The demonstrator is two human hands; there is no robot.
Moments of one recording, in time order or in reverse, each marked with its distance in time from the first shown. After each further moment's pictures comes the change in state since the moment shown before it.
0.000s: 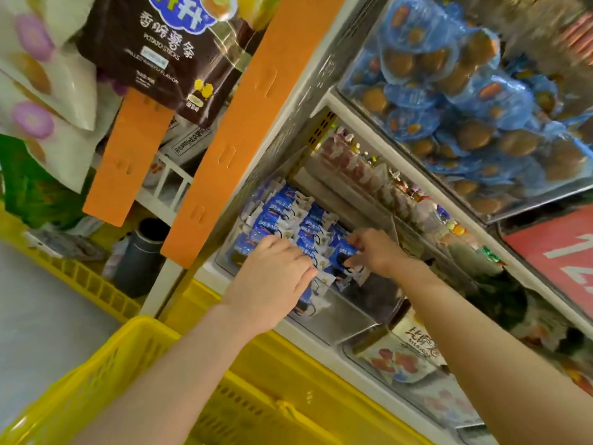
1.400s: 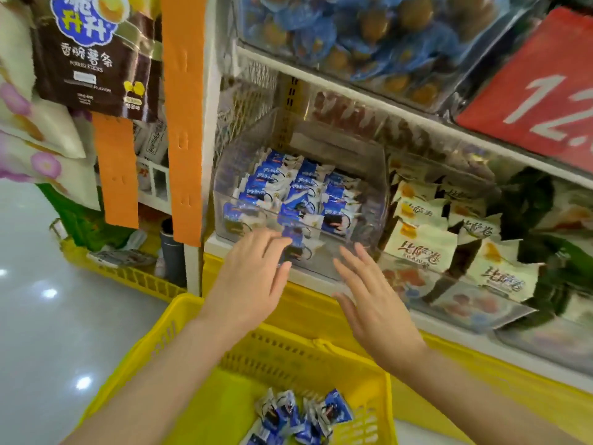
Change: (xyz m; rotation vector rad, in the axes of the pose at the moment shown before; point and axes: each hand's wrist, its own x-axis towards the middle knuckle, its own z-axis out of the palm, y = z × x) left_hand -0.060 0.033 -0.003 0.086 -0.033 -0.037; right_hand -0.173 -0.006 0.121 0.186 0.584 -0.358
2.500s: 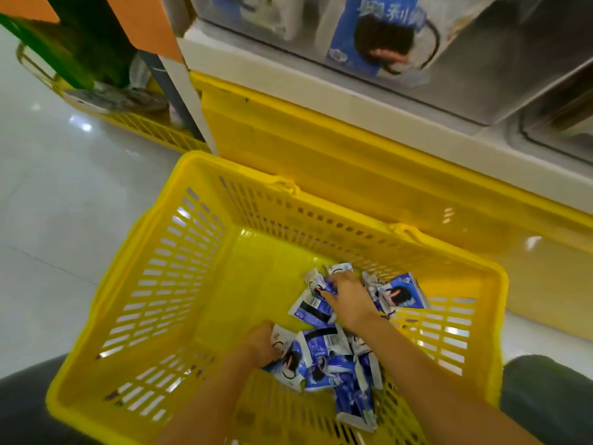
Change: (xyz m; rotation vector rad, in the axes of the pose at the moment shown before) left_hand -0.256 -0.074 0.217 -0.263 -1.358 -0.947; right_hand -0.130 -0.058 0.283 0.585 -1.023 0.585
